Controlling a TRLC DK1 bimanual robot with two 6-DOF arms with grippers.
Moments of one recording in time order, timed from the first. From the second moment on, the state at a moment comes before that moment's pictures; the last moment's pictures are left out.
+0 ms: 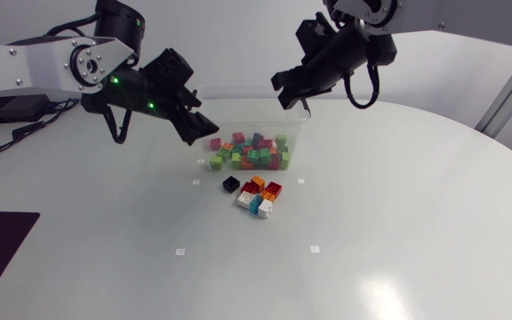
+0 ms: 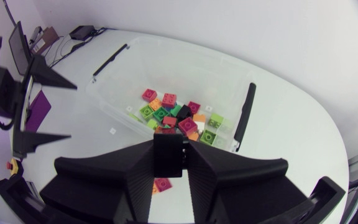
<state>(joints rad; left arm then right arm) -0.29 1.73 1.37 -0.40 0.38 0.67 0.38 1.93 1.81 -0.73 -0.17 -0.03</state>
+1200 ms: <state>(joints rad) -0.43 2.01 1.12 0.00 0.11 0.47 0.37 2.21 2.07 -0.66 -0.19 -0.03</state>
